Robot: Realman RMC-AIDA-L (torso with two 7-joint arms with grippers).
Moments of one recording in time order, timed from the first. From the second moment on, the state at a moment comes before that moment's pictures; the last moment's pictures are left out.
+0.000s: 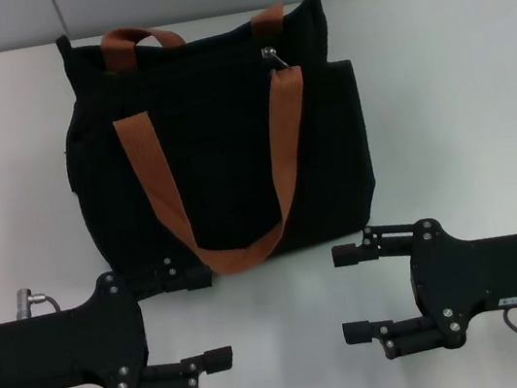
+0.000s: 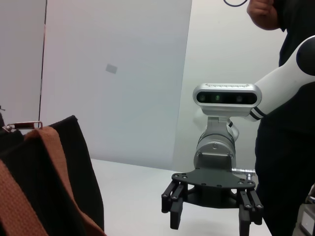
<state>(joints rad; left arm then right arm) -0.39 -2.03 0.81 0.50 1.92 1.87 -0.96 0.46 2.08 -0.86 -0.36 -1.88 -1.74 0.85</state>
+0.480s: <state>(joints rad) -0.40 -2.03 0.81 0.50 1.92 1.87 -0.95 0.47 2.08 -0.86 -0.36 -1.88 -1.74 0.85</state>
